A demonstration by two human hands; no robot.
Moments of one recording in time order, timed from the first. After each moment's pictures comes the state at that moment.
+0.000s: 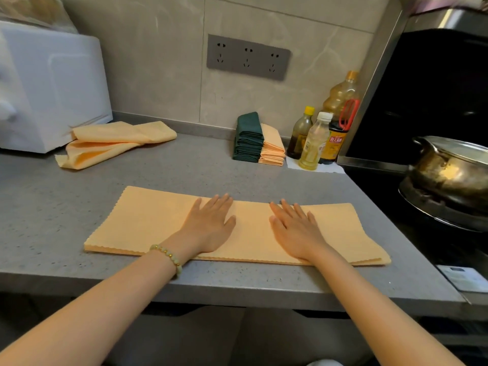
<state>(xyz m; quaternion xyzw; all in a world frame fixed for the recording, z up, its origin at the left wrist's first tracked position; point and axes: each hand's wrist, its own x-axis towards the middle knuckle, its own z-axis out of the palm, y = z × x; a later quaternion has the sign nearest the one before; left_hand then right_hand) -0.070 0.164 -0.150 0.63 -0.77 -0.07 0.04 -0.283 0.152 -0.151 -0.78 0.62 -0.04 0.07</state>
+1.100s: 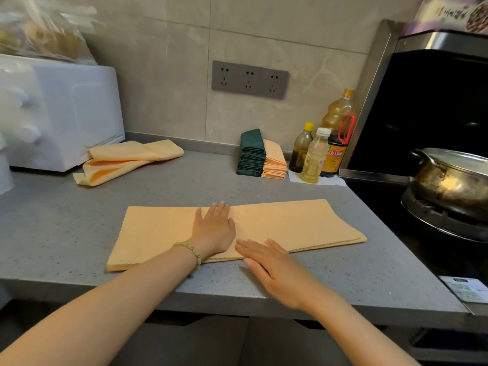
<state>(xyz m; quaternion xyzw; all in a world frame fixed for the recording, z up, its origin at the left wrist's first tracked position) -0.082 0.149 -0.150 0.69 -0.72 -0.08 0.05 -0.255 0.223 -0.144 -0.89 0.43 -0.09 0.12</state>
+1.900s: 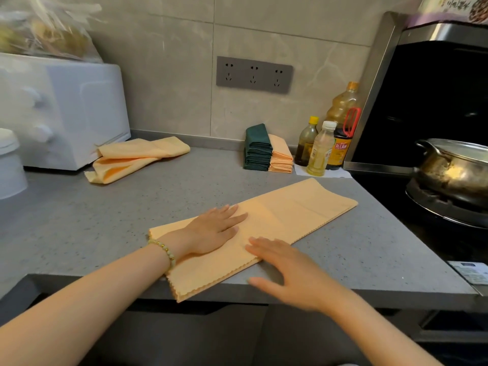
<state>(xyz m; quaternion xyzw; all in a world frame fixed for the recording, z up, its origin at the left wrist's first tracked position) -0.022 0.172 -0.145 0.51 -0.85 -0.11 0.03 -0.244 0.256 -0.134 -0.90 0.43 -0.08 0.09</state>
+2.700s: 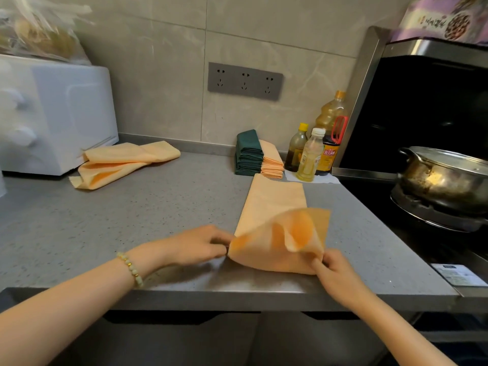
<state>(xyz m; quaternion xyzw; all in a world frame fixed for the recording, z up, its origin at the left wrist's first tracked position) -0.024 0.219 -0.102 0.43 -0.82 -0.35 0.12 -0.303 0.249 -0.143 -0.72 0.55 -0.35 0.25</state>
